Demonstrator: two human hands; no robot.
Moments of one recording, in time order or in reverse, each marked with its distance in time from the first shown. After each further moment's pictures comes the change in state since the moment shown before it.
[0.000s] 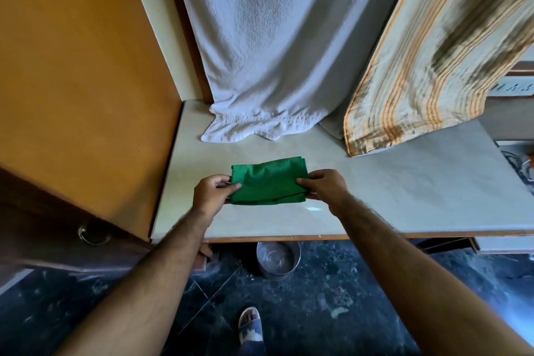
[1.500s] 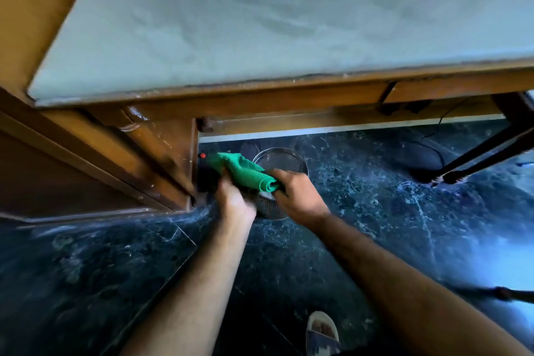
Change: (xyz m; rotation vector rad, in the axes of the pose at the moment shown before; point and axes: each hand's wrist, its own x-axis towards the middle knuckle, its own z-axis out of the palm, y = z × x) left_hand -0.033 -0.355 0.161 -1.085 0.098 -0.375; right_hand 0.008 0.388 0.118 -0.577 -0.140 -0.692
